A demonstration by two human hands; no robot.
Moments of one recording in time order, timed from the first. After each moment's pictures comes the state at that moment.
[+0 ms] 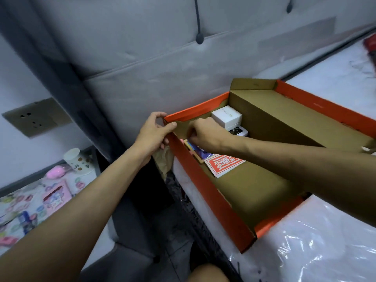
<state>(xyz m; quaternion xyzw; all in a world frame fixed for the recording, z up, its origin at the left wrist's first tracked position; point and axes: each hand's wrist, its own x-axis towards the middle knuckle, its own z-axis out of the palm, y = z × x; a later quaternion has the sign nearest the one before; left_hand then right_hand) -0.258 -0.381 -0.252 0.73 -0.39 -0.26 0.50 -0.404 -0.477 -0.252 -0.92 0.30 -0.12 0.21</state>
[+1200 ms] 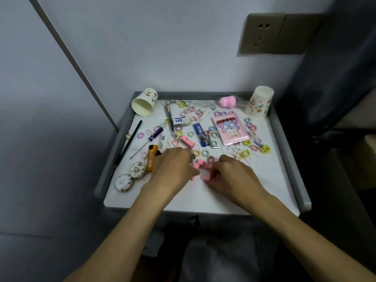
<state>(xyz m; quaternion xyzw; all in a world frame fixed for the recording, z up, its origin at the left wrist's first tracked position) -0.057 0.038 -0.353 0.95 -0.30 -0.07 0.09 -0.153 -0.108 -0.371 -0.98 0.08 -0.01 0.19</state>
